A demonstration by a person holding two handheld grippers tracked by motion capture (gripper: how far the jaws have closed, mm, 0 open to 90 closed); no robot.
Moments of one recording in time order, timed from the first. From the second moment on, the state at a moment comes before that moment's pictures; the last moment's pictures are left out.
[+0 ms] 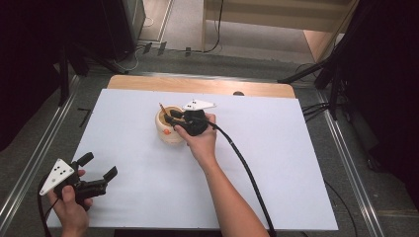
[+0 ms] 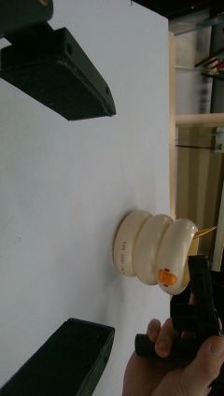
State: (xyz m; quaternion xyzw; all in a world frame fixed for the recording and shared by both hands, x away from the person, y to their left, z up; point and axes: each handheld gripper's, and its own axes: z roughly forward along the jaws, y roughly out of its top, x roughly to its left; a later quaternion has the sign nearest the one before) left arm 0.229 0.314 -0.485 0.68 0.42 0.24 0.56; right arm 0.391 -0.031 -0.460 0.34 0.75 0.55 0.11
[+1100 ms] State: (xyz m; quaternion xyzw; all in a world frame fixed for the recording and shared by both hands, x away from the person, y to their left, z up) left arm 0.229 0.311 -0.485 0.68 0.41 0.24 0.55; right arm 0.336 -0.095 -0.451 0.32 0.74 0.57 0.17
